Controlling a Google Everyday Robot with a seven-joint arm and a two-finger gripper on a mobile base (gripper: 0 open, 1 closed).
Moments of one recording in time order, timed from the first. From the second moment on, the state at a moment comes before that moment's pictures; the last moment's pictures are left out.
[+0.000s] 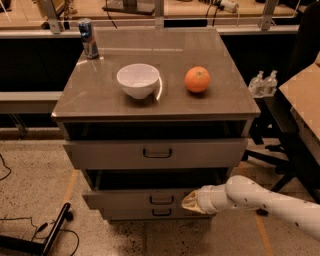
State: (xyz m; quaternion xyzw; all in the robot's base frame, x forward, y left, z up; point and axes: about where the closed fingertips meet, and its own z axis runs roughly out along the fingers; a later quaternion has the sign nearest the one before) arm 0.526 -0.113 0.413 -0.64 0.68 0.16 0.33
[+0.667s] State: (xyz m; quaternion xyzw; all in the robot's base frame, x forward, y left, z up) arm 0.544 -0.112 0.413 -0.64 0.67 0.15 0.33
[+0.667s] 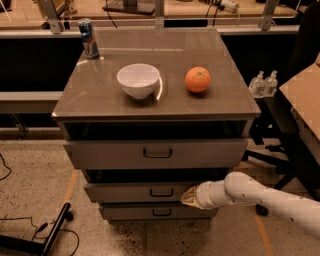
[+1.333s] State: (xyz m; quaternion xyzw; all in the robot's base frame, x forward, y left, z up) arm 0.577 -0.108 0.413 -0.65 0.67 0.14 0.34
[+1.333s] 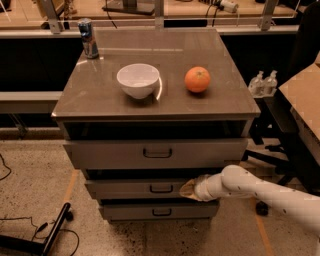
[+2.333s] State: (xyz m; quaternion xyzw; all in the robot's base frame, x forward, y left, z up) arm 0.583 -0.115 0.414 -0.65 0.66 0.12 0.35
